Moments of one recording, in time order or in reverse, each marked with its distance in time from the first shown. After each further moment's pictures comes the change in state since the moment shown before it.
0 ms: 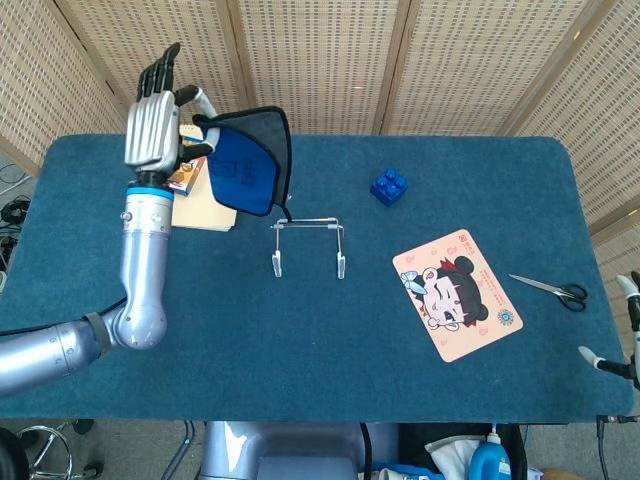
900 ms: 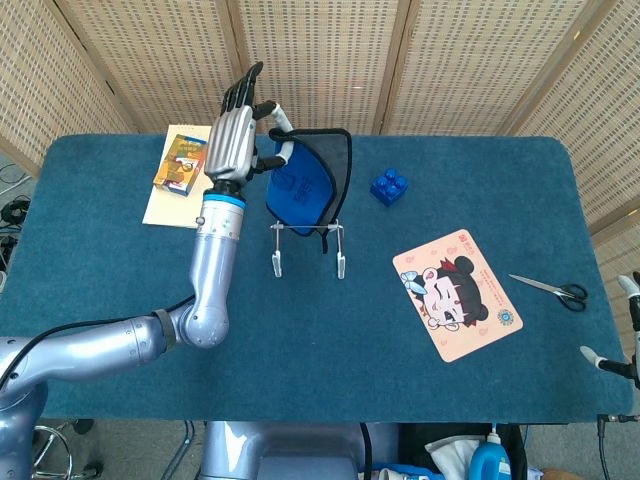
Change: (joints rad) left arm -0.158 -0.224 -0.009 0.186 0.016 -0.039 -0.129; right arm 0.000 -0.003 0.004 0.007 0.010 -0.004 -0.006
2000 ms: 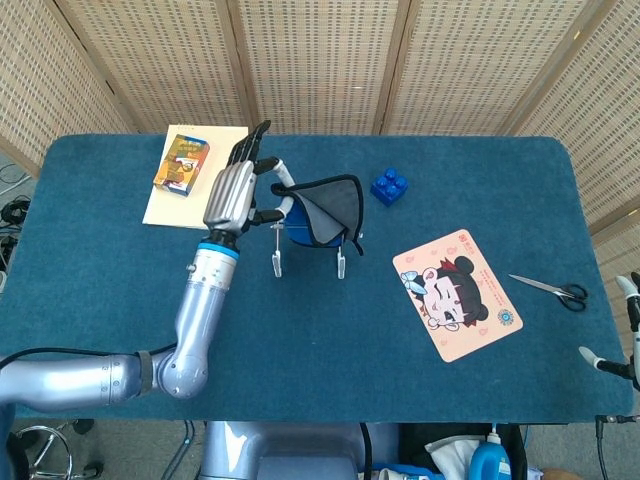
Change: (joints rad) left arm 0.158 0.048 0.104 -0.327 0.043 0.090 -0.023; right arm -0.001 -0.003 -0.003 -0.005 -0.009 0.005 -0.014
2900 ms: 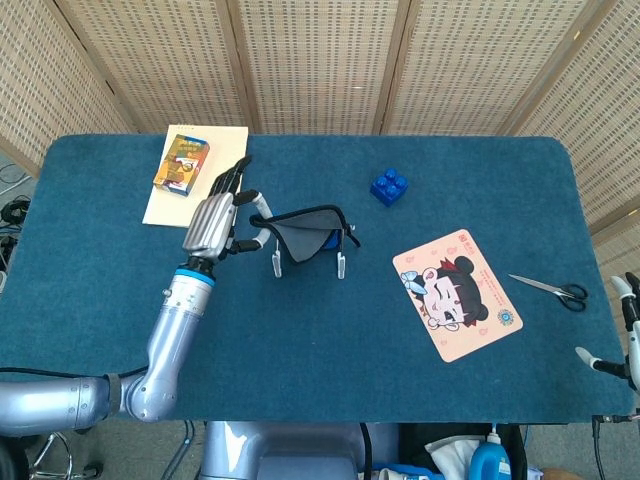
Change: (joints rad) left arm 0.129 0.062 0.119 -0.120 0.068 -0.014 -0.025; right arm 0.005 -0.005 -0.003 -0.004 -0.004 -0.005 -0.017
